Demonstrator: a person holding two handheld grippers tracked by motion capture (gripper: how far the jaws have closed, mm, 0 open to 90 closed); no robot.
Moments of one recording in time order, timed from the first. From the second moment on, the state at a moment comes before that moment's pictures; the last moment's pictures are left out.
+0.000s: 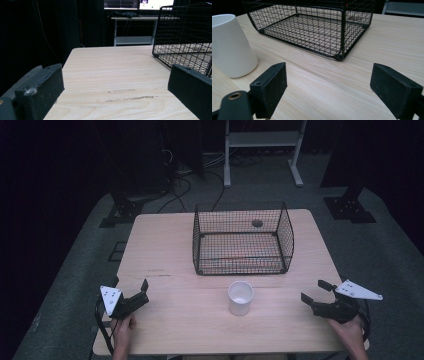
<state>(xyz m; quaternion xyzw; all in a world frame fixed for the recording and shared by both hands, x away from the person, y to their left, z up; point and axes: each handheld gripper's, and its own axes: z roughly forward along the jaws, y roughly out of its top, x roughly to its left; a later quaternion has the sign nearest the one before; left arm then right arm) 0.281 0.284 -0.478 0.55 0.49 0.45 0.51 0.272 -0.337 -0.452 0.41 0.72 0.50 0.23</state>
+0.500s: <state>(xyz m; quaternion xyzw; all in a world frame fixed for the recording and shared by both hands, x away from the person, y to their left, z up) 0.281 0.284 -0.478 0.55 0.49 0.45 0.51 0.274 -0.314 -0.434 0.37 0.75 0.50 0.21</state>
